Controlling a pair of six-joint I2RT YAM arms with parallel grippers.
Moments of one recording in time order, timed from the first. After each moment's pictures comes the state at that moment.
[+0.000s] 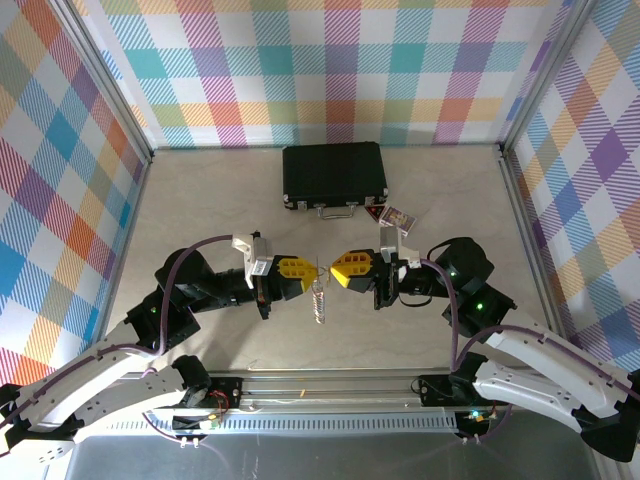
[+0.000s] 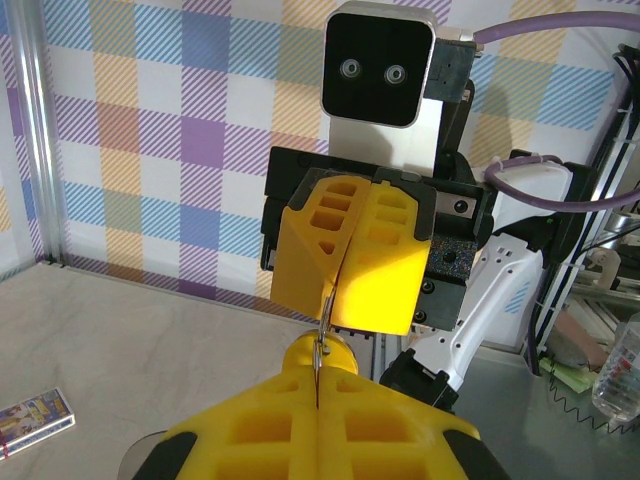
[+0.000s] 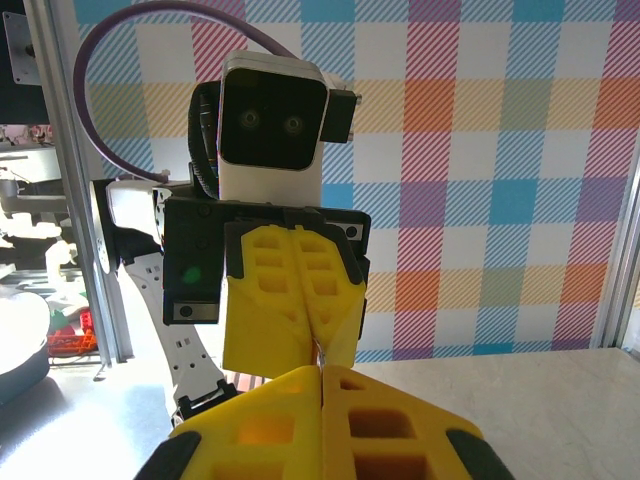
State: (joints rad) left arm -0.92 0.74 0.85 -0.03 0.45 -0.16; right arm 0.89 0.82 0.79 0.23 -0.62 0.10
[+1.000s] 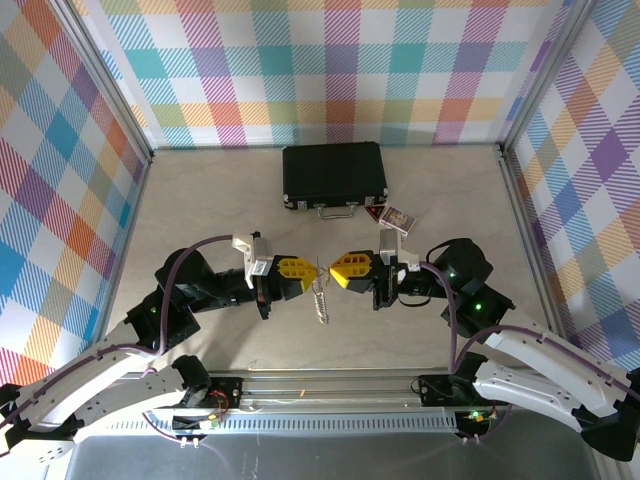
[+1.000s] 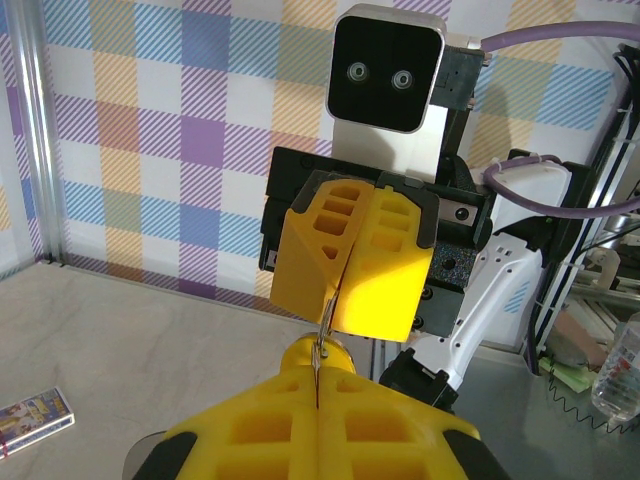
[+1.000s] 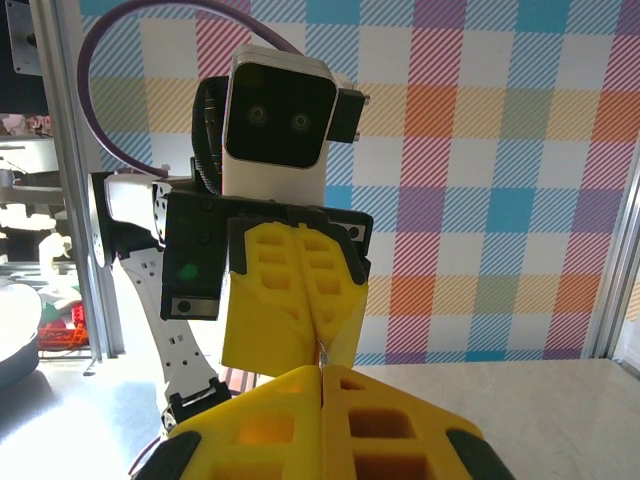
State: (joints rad) left arm -0.92 0.74 0.85 -0.03 0.45 -0.16; right arm 0.90 0.82 0.78 0.25 -0.62 0.07
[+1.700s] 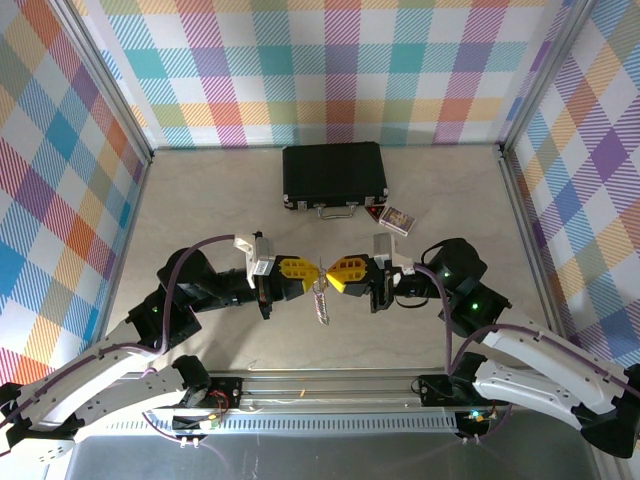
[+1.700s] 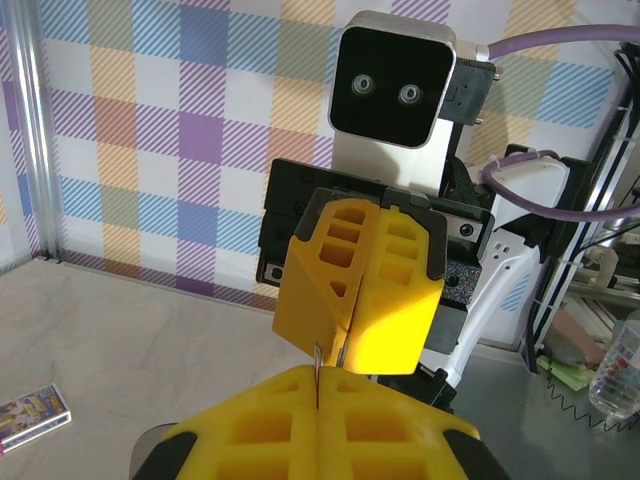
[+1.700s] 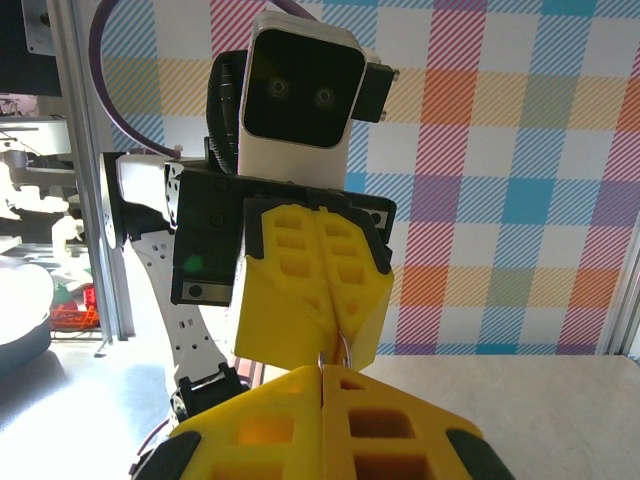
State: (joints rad) left arm -0.92 0.75 0.85 -0.03 0.45 -0.17; right arm 0.91 0.84 0.78 0.23 -0.63 0.04
